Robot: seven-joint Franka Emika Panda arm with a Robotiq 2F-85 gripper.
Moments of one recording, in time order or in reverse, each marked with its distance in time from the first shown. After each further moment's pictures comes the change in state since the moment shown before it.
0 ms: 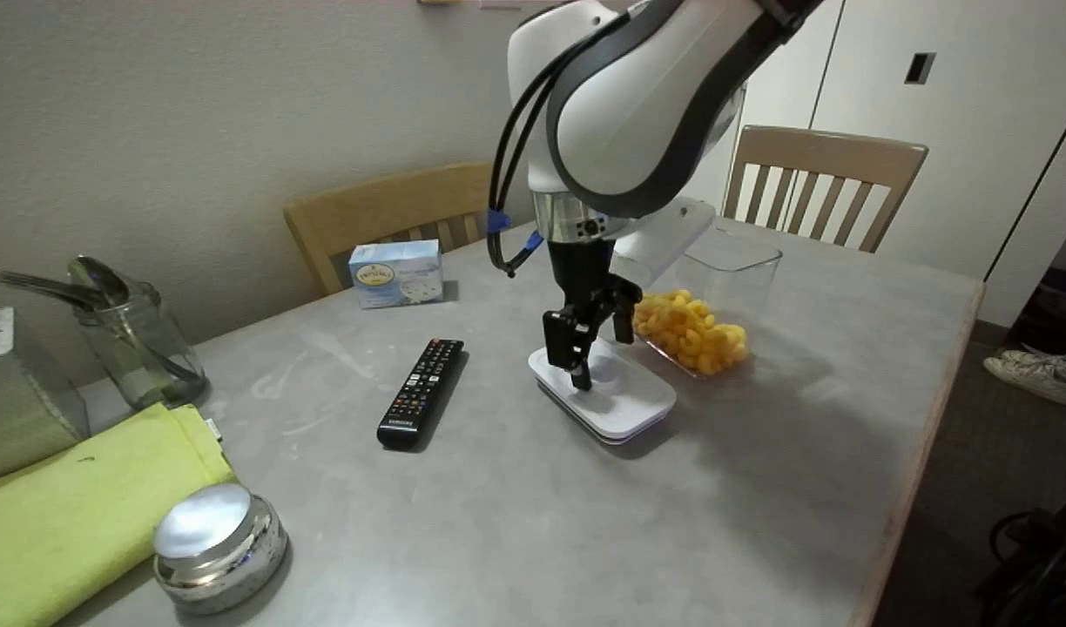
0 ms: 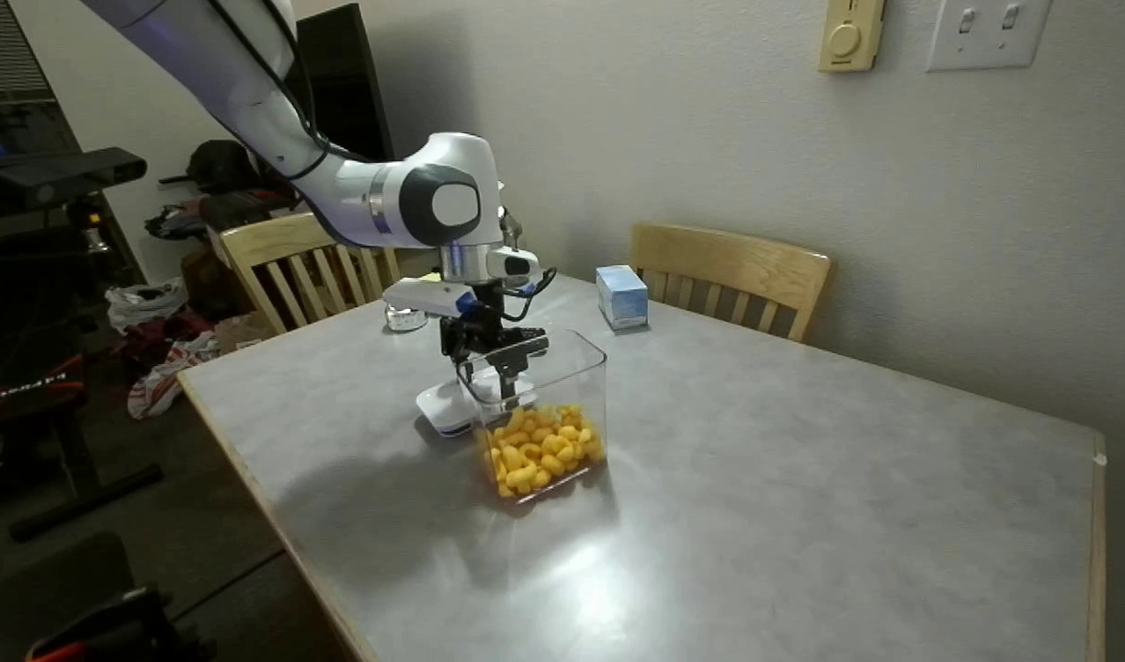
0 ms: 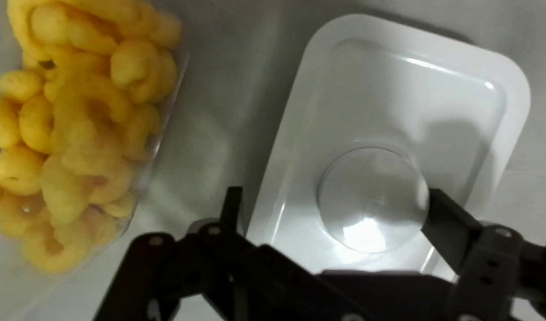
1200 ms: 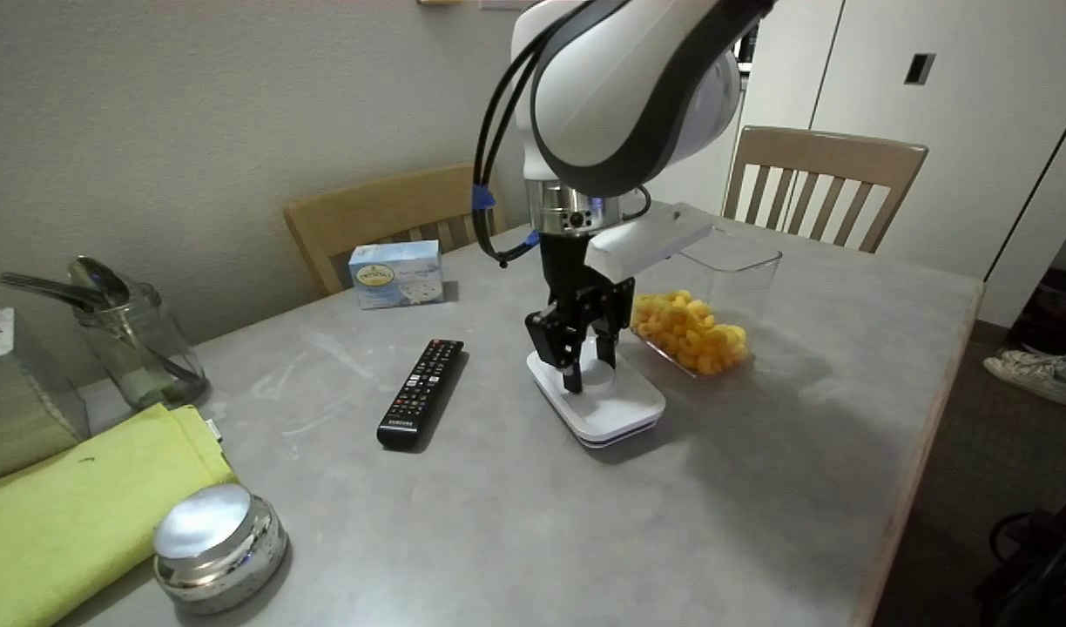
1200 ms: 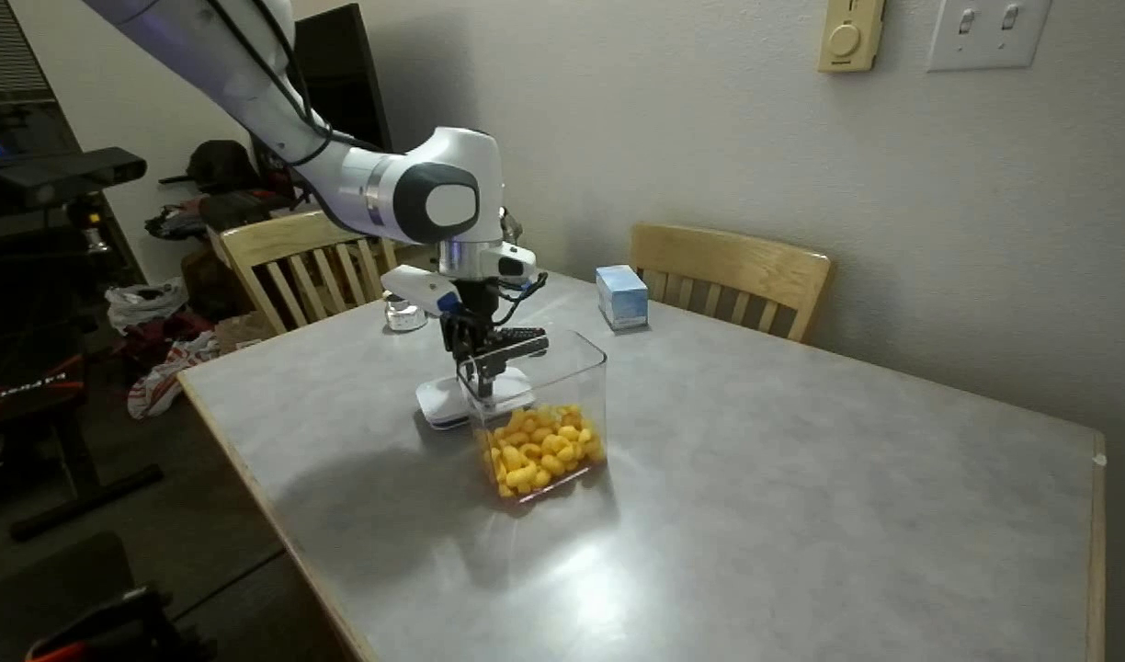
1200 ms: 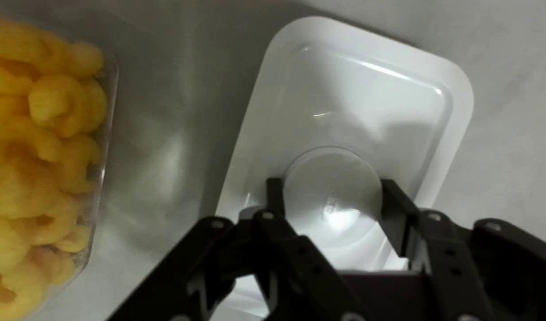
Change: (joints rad) arm -0.001 -0.006 0.011 0.006 0.143 0.001 0.057
